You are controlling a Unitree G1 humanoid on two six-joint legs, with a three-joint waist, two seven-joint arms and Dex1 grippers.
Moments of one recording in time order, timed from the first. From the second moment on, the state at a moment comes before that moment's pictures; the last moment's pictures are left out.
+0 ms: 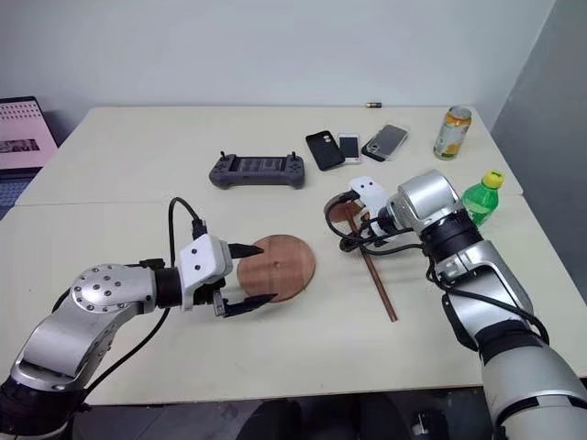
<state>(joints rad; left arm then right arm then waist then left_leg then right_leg) -0.21 0.83 -0.07 -0.47 -0.31 0.48 -0.91 -1.21 -0.41 0.46 0.60 0.31 1.30 0.73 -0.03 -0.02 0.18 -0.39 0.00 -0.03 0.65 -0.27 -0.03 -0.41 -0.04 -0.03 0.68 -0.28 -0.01</state>
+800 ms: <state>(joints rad) -0.18 0.79 -0.08 -0.46 -0.30 0.41 -0.93 -1.33 -0.35 0.36 0.85 0.23 1.31 0.89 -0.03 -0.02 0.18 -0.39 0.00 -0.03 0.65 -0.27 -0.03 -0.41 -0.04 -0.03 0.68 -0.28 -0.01</state>
